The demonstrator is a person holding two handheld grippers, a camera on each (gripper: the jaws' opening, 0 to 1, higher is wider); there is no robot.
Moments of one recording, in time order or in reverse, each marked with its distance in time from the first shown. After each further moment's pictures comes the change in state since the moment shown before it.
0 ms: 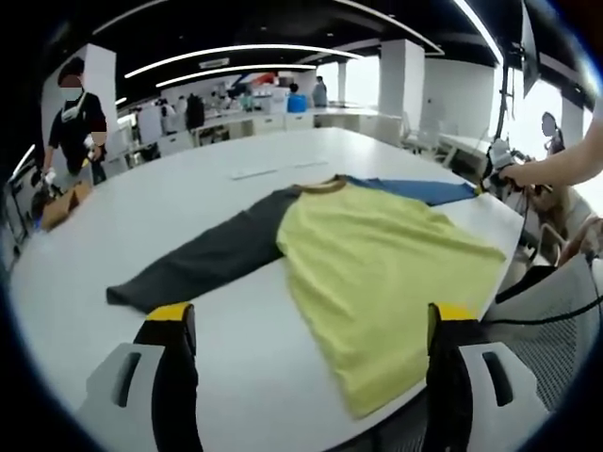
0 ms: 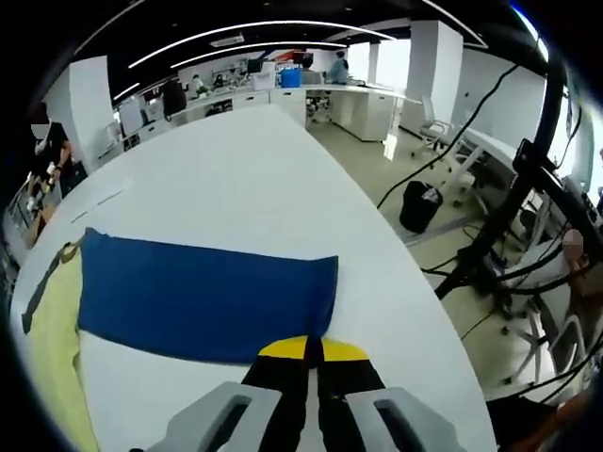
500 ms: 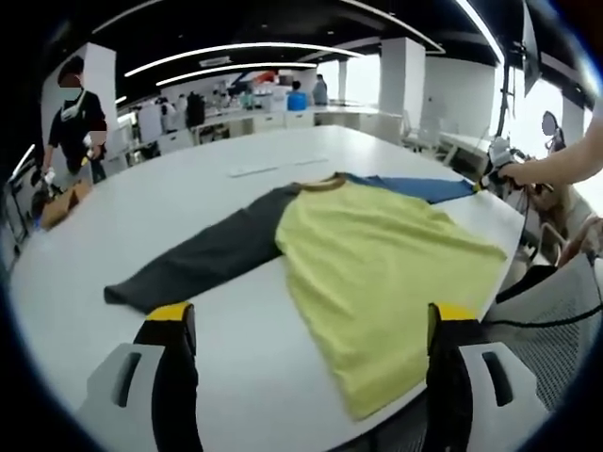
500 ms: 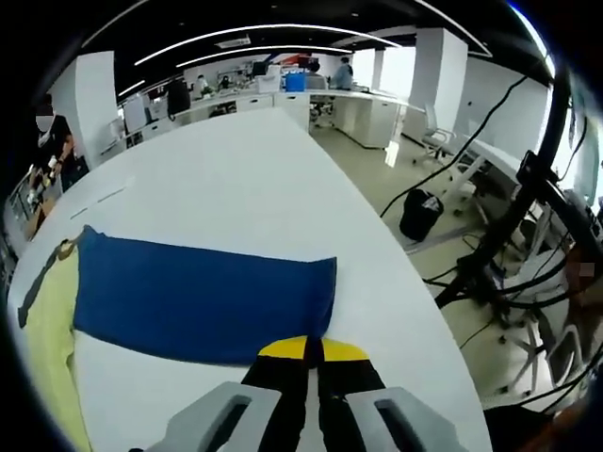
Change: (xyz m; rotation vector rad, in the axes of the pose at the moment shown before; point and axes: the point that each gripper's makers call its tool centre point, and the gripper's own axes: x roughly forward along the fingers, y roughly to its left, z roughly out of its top) left arm 0.005 -0.001 -0.001 0.000 0.006 -0.003; right arm 0.007 0.002 0.009 -0.028 -0.025 -0.009
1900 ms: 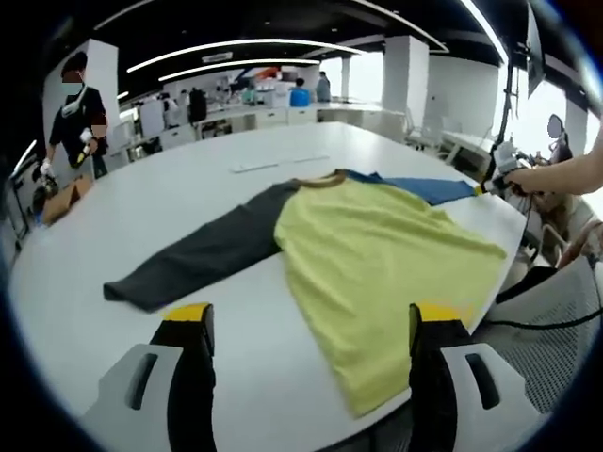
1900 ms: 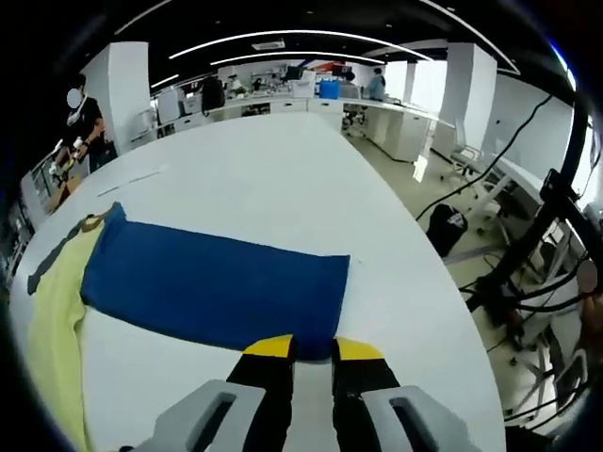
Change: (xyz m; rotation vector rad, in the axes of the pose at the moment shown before) left arm 0.000 0.002 -0.005 -0.014 0.022 0.015; right arm 0.004 0.020 -0.009 -0.072 -0.036 0.090
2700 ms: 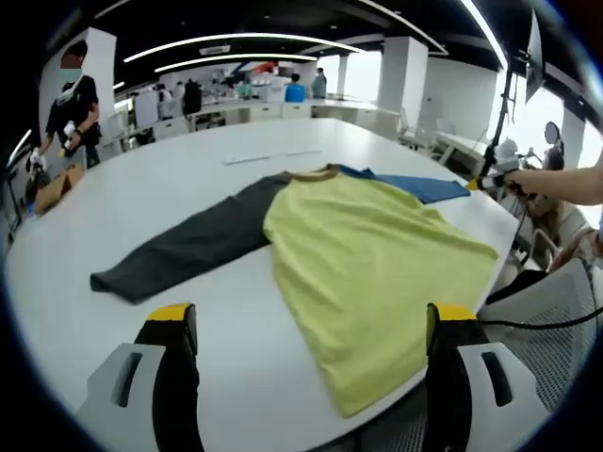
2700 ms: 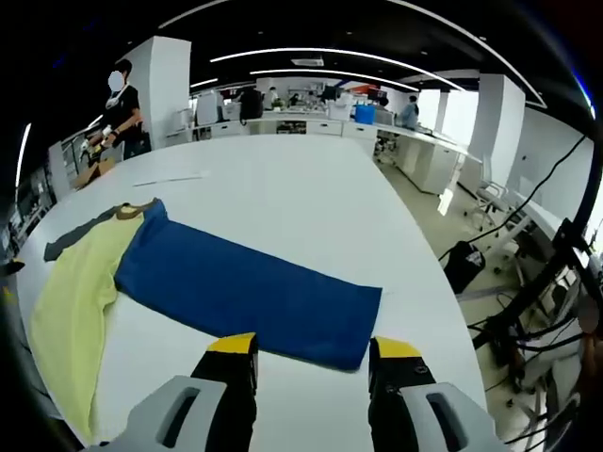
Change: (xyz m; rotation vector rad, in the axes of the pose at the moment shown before) left arm 0.005 -0.008 -0.006 -0.032 0.017 -0.050; right arm -0.011 0.021 0.015 -0.169 -0.088 0.094
